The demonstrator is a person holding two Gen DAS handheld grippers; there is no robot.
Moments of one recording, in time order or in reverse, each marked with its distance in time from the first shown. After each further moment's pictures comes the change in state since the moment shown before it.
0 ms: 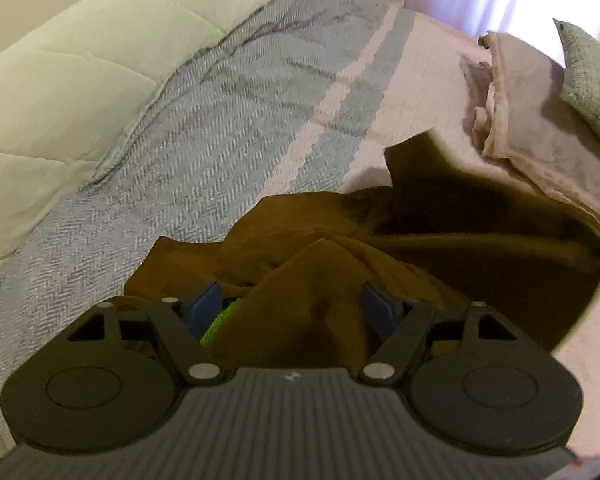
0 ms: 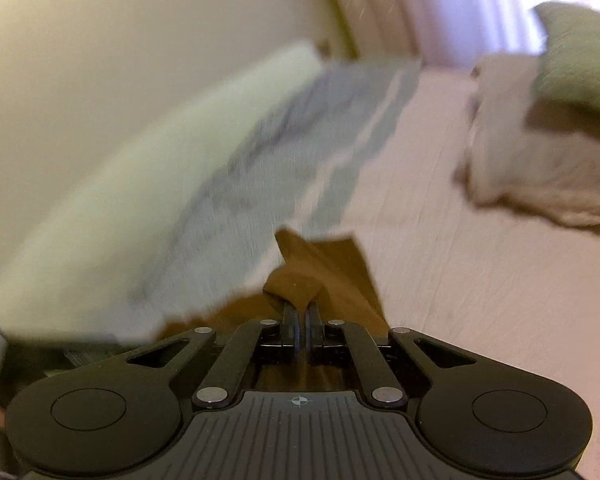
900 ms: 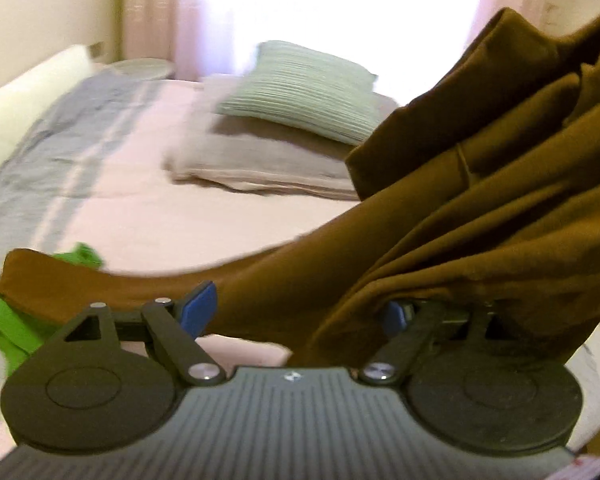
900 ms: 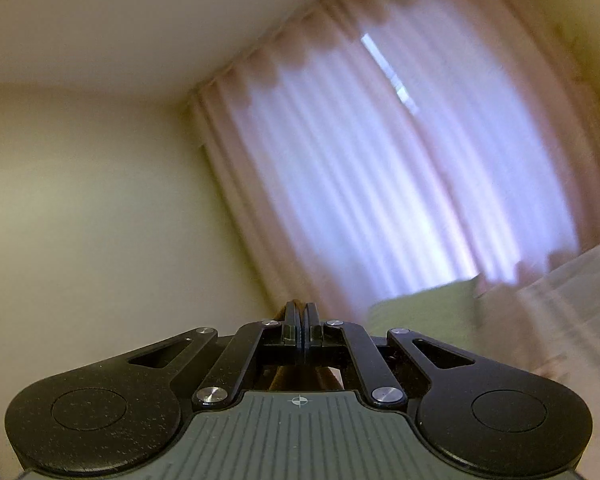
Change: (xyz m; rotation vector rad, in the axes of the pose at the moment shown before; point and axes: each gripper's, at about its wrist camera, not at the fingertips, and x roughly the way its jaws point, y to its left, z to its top) left arm -0.267 -0.313 -0.164 0.326 -0.185 -0.443; right arm -0.594 -0.082 -0.039 0.106 -0.786 -0.125
